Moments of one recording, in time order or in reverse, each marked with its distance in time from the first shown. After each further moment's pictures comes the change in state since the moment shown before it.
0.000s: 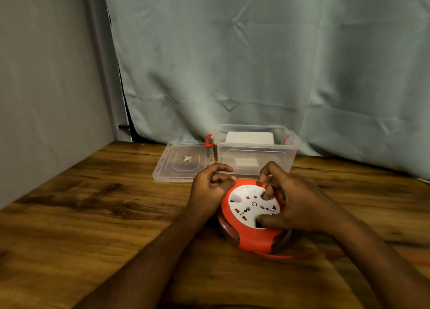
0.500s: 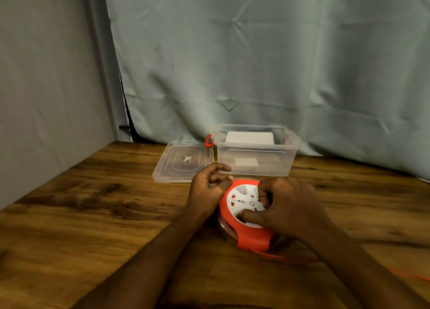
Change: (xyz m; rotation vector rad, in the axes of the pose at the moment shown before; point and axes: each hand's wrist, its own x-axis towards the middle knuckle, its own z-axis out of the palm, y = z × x) left_hand 0.001 -0.001 -0.002 0.001 0.013 0.012; right_hand 0.001 -0.020 0.020 -0.184 0.140 0.103
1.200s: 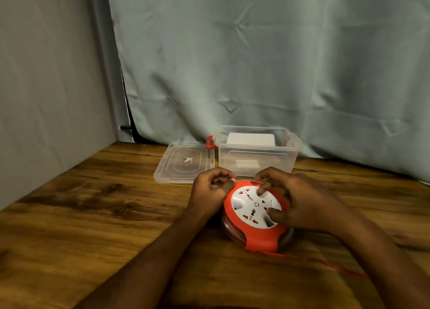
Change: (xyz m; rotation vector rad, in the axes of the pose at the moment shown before) left_hand 0.001 -0.003 0.003 0.033 0.012 0.013; right_hand 0.008 0.029 -0.024 0.116 -0.175 -0.125
